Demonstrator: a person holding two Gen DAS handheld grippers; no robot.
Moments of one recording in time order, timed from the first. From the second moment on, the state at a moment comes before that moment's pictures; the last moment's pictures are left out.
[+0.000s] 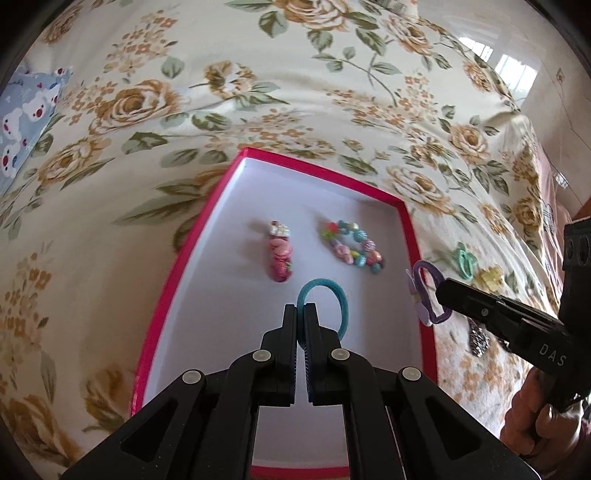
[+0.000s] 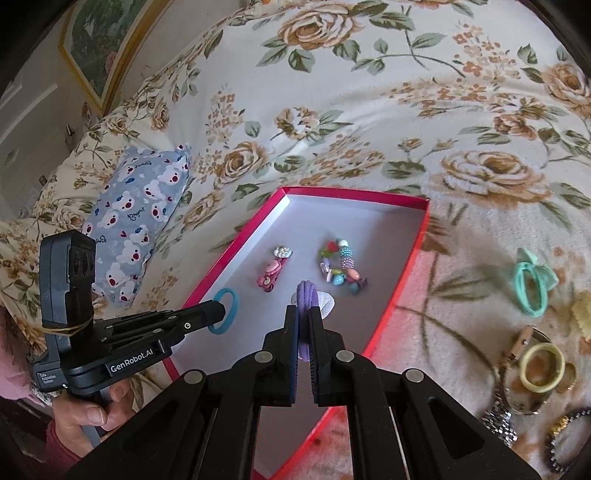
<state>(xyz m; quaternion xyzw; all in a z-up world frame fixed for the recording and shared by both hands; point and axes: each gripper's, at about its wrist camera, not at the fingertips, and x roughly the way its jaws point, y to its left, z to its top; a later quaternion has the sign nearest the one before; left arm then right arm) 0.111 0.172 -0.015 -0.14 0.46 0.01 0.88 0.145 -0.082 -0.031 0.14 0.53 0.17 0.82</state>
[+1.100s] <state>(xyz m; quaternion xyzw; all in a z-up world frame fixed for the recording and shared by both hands) 0.162 0.184 -0.050 -0.13 0.50 0.07 0.85 0.178 -0.061 -0.080 0.13 0.56 0.16 0.80</state>
